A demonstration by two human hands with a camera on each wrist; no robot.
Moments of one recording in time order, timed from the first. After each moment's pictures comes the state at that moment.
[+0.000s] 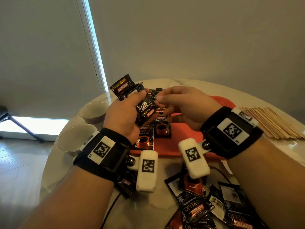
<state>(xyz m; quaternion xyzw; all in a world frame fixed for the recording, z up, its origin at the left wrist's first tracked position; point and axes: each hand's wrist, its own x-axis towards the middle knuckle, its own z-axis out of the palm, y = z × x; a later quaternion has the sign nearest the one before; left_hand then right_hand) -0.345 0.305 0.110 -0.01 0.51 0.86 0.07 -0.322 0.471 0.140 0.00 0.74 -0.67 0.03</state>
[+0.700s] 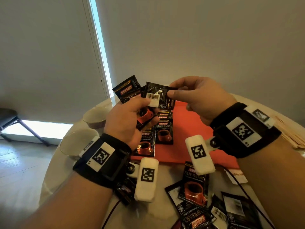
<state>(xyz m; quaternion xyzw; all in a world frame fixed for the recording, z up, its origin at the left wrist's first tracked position) -0.338 0.304 0.113 0.02 0.51 0.86 0.05 -0.331 0.492 0.155 -0.03 0.79 -0.59 -0.14</state>
